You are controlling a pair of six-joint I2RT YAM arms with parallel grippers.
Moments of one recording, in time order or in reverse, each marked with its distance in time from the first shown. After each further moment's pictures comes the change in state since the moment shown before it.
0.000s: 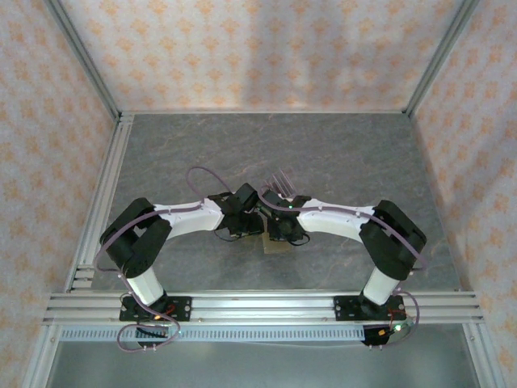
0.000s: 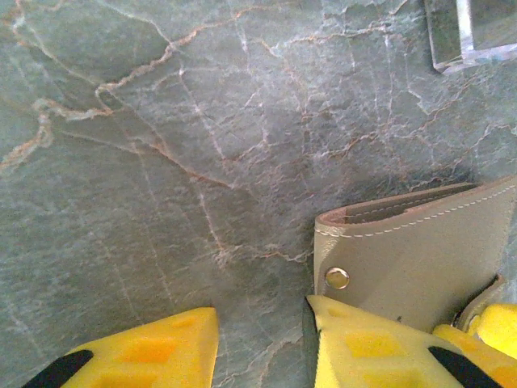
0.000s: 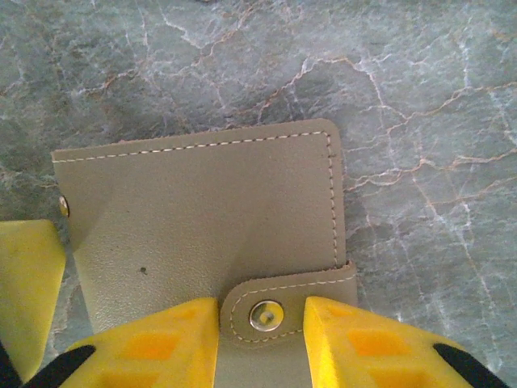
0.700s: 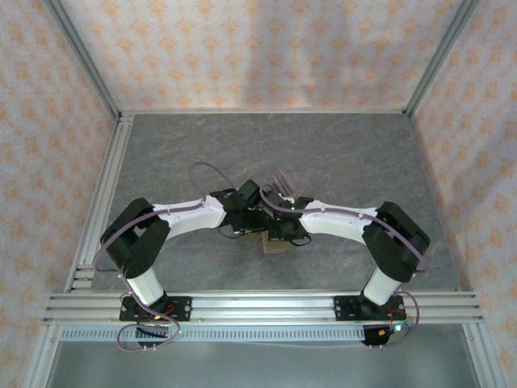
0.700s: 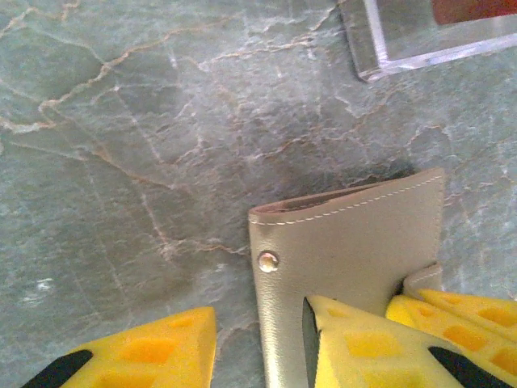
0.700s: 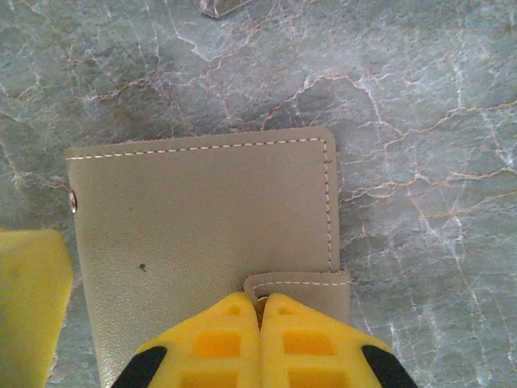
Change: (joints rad) left arm -0.016 0.000 0.072 -0.053 0.002 0.000; right arm -0.002 -0.029 -0.032 0.039 0.005 -0.035
